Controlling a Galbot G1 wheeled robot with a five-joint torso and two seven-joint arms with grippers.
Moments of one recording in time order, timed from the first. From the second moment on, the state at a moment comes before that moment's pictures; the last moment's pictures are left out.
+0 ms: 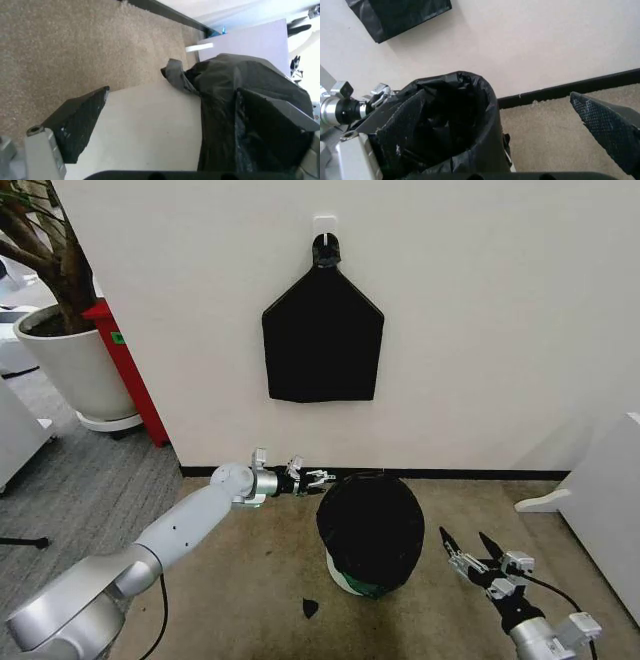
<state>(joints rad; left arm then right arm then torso) 0.38 -1.14 0.37 -0.92 -1.50 0.74 0.43 -1.79 1.25 0.72 2.02 0.73 0.05 -0.29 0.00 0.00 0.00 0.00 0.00</state>
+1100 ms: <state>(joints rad) 0.40 -1.22 0.28 -0.84 -1.44 0.69 0.49 -1.80 1.25 0.67 2.02 0.71 0.04 -0.28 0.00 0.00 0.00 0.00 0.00</state>
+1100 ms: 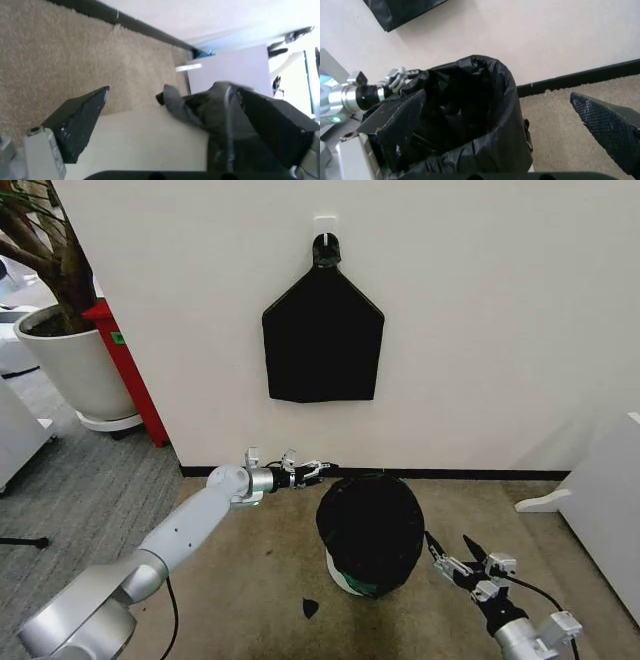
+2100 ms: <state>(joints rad) 0.44 -1.27 0.27 -0.76 -1.33 0.65 0.55 -1.79 1.24 0.63 2.00 0.70 0.04 -0.28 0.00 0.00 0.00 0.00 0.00</state>
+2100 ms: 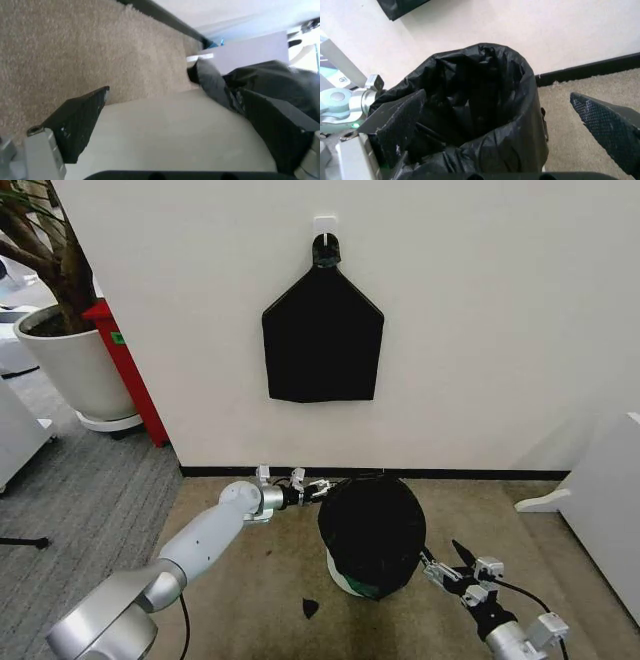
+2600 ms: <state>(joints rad) 0.48 -1.26 0.29 -0.73 -1.24 0.63 0.58 -1.79 1.25 0.63 2.00 0.69 0.04 -0.28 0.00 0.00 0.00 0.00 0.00</state>
